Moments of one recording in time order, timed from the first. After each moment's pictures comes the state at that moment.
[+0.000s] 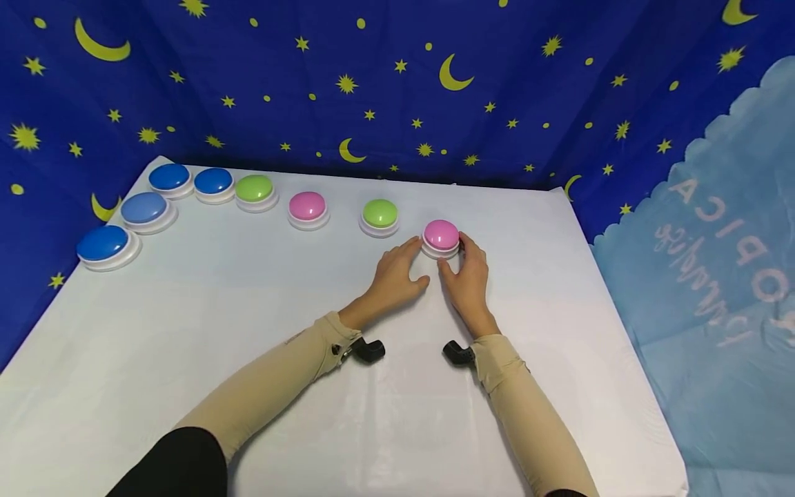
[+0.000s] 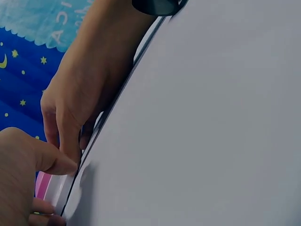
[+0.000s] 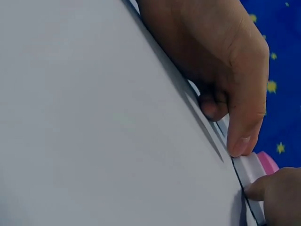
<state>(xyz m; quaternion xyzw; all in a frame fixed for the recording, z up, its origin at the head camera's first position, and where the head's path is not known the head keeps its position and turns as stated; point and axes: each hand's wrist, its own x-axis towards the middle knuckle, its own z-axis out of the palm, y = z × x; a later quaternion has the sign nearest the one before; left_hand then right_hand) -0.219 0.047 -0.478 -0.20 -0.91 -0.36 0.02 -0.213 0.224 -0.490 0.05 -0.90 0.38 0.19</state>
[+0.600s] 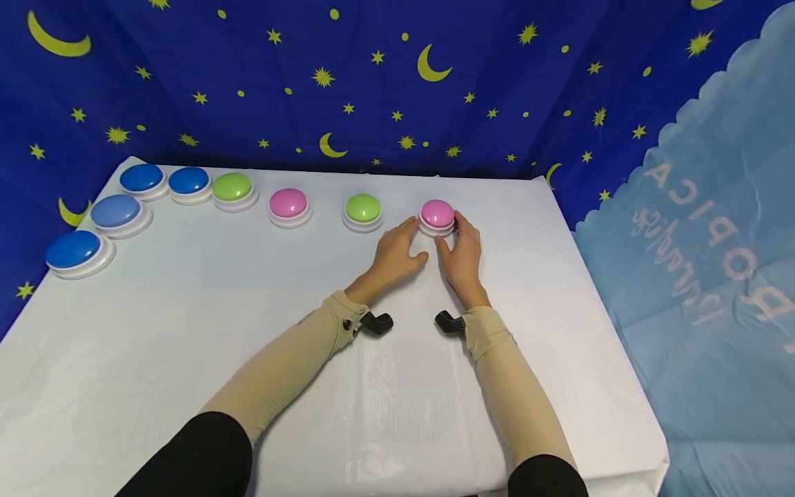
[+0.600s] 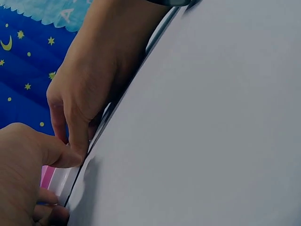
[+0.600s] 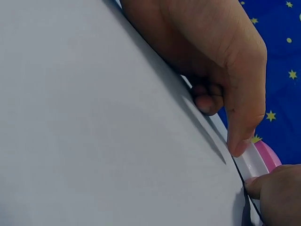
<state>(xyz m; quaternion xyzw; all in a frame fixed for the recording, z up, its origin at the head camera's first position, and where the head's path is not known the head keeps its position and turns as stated) -0.259 0.081 -0.481 -0.19 -0.92 -0.34 0.00 -0.251 0.249 -0.489 0.01 -0.92 0.36 0.17</state>
